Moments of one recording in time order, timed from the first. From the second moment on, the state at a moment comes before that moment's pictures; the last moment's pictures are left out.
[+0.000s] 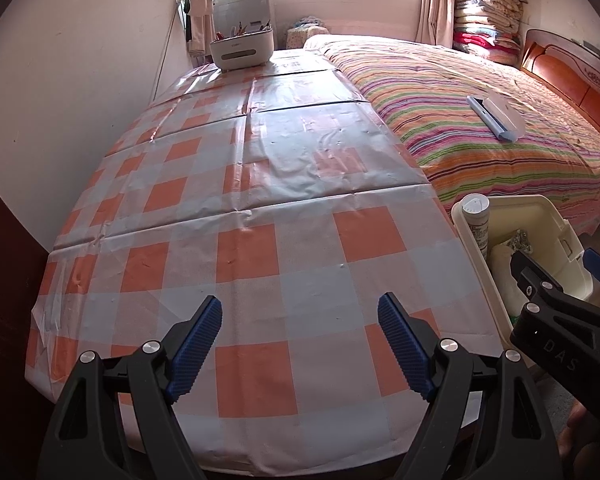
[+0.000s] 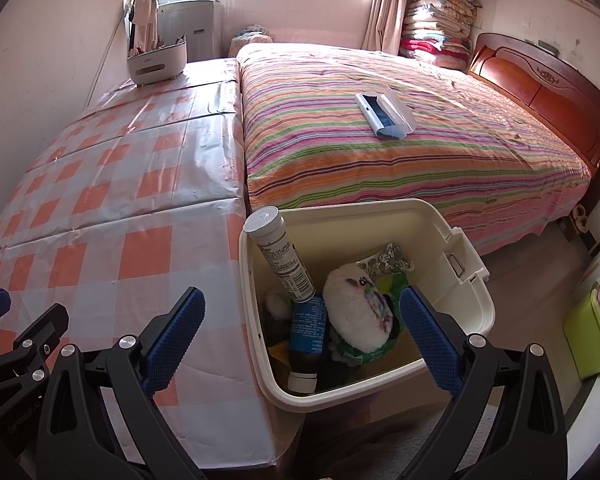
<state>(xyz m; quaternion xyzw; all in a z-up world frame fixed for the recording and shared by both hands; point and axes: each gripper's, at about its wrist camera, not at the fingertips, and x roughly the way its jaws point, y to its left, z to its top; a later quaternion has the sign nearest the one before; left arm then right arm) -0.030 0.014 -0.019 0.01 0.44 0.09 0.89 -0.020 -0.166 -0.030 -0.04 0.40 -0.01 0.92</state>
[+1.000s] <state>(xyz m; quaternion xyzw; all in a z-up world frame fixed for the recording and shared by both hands) -0.035 0.002 -0.014 0.01 0.42 0.05 0.91 -0.020 -0.170 -0.037 -0.03 0.40 -0.01 0.92</state>
